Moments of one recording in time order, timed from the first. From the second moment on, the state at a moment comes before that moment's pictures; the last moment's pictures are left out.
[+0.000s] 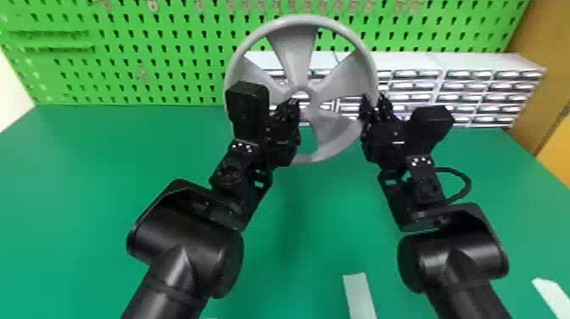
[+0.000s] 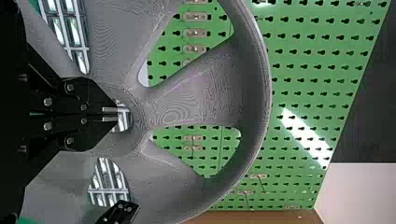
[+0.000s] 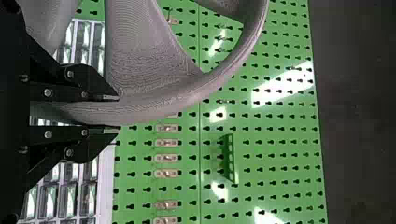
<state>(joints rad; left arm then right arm) -0.23 0.05 -0.39 -1.75 0.15 0.26 0.01 -0.27 -0.07 0.19 -1.45 -0.11 -0.18 -0.04</state>
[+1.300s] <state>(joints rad) -0.15 0.09 -0.35 -1.88 0.20 0.28 0.01 -0.26 -0.07 0.16 -1.45 -0.11 -0.18 -0.04</state>
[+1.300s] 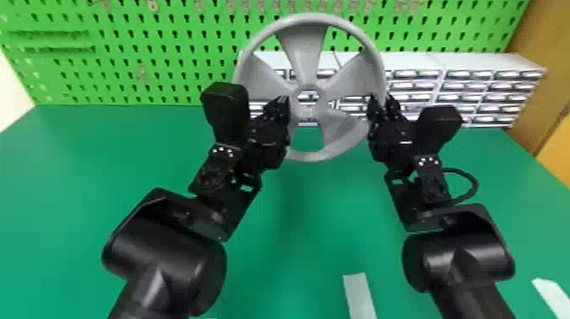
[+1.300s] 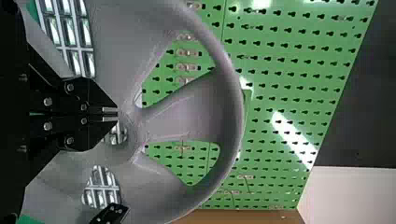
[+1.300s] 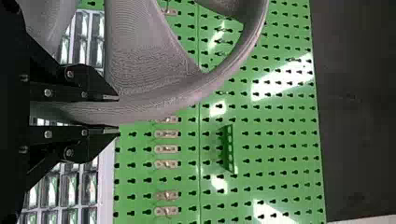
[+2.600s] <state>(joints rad) 0.08 0.13 -0.13 -2.13 0.18 0.37 0.00 -0.22 -0.06 0.08 -1.48 -0.10 -0.17 -0.04</state>
